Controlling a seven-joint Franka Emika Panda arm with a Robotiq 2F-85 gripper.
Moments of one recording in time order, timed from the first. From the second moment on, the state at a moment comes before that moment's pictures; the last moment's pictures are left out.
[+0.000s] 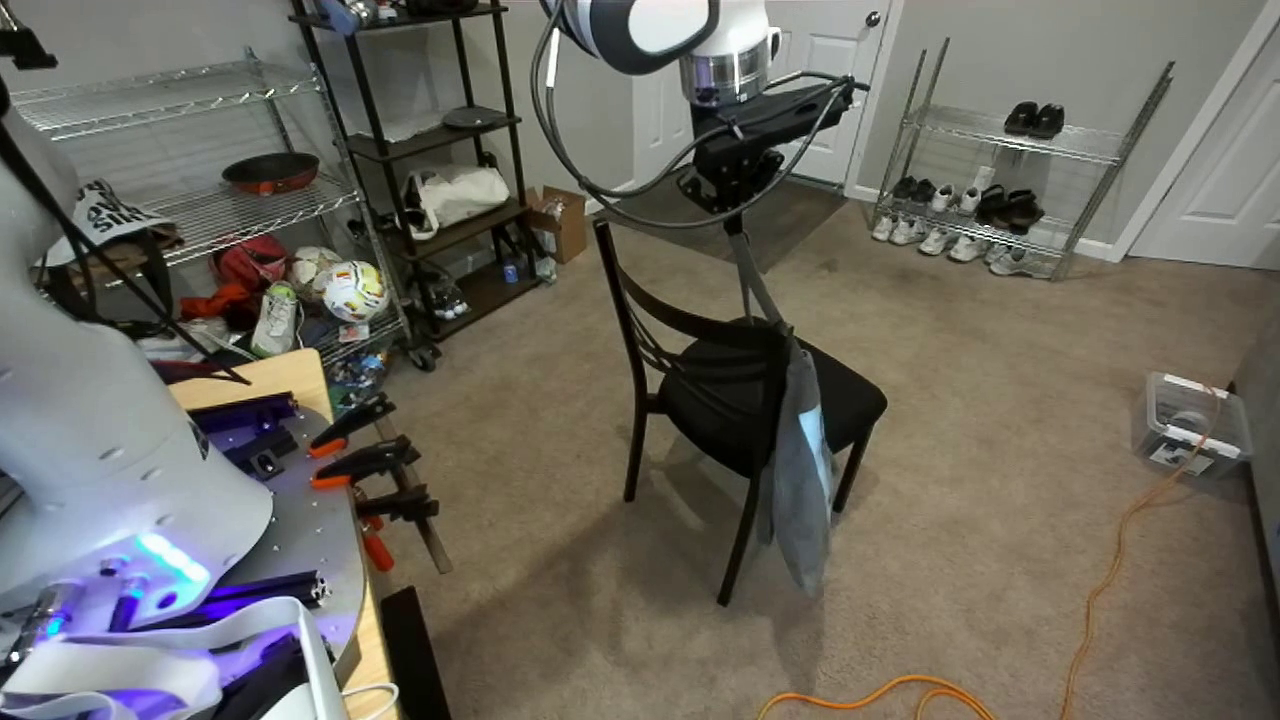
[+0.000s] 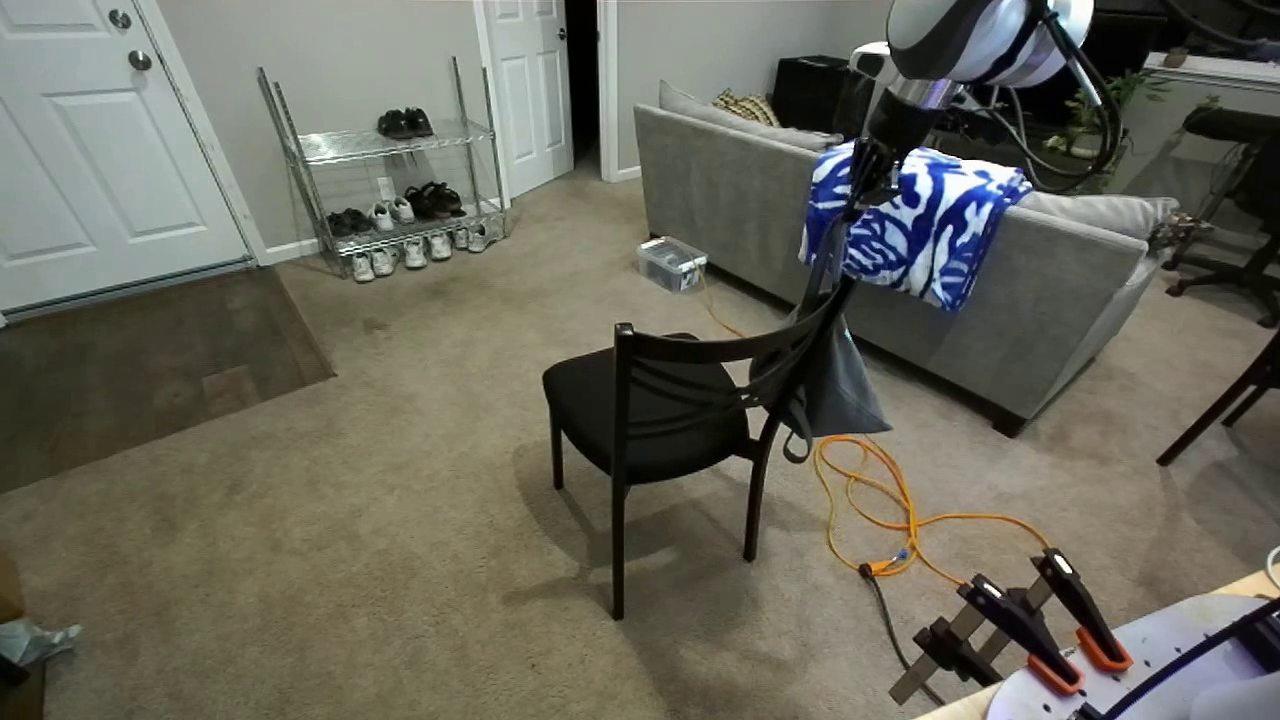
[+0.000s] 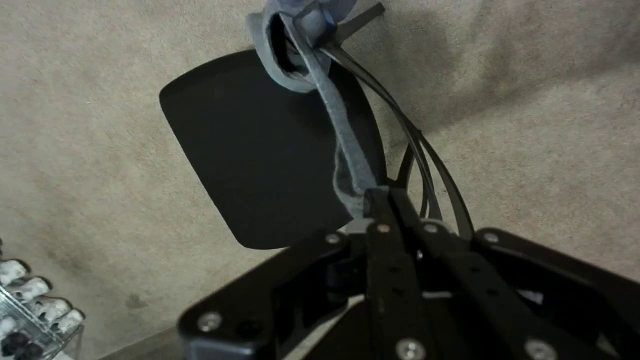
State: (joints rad) arm -0.17 0.25 0.13 -2.04 0.09 2.55 -1.42
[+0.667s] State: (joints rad) arm -0.23 0.25 0.04 -1.94 0.20 2.54 -1.42
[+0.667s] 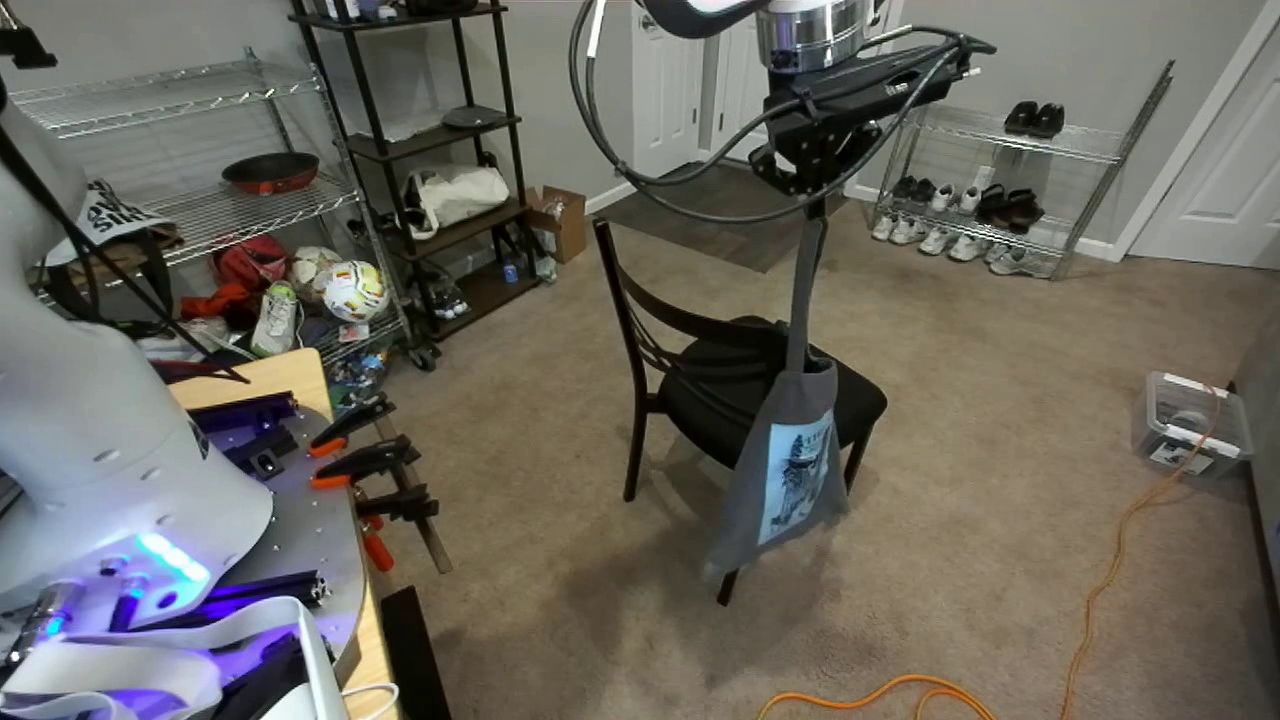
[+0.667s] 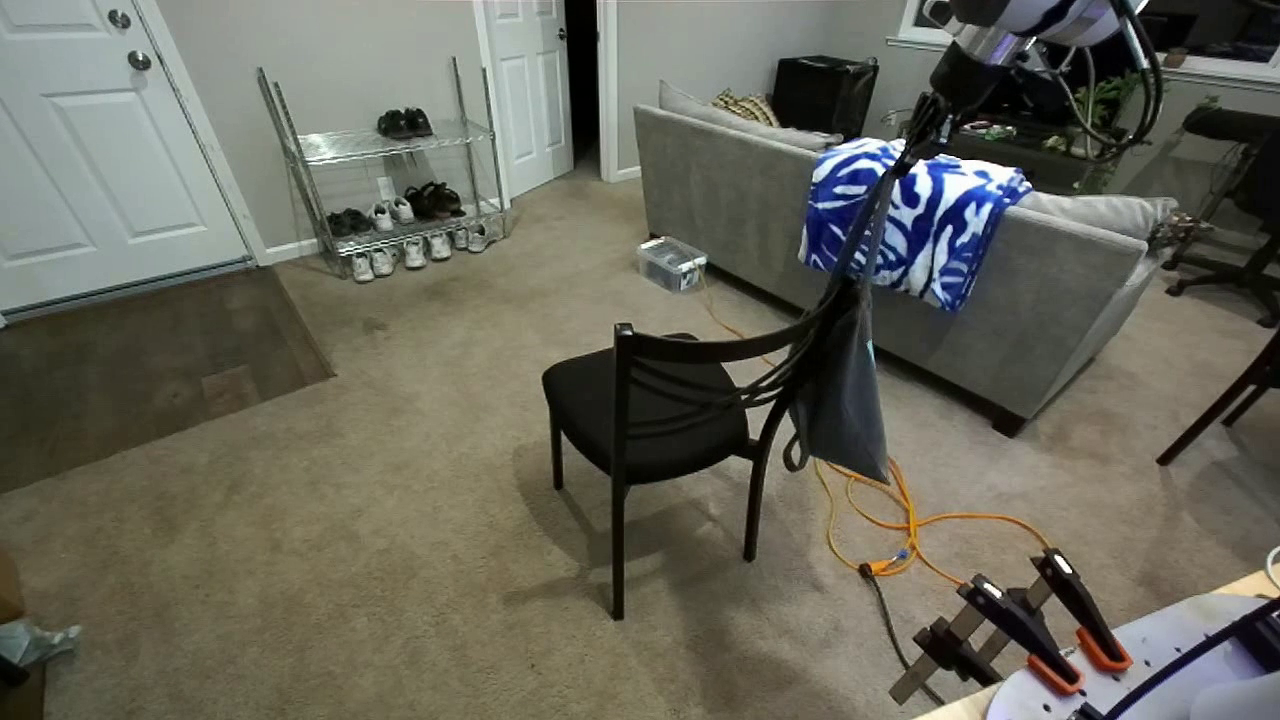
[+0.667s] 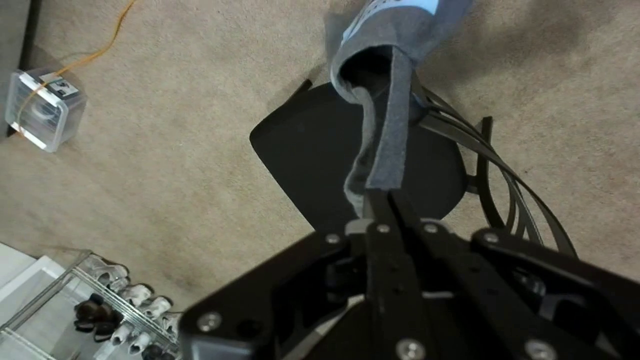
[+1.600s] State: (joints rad) arm -0.19 0.28 0.04 -1.94 0.20 2.53 -1.42
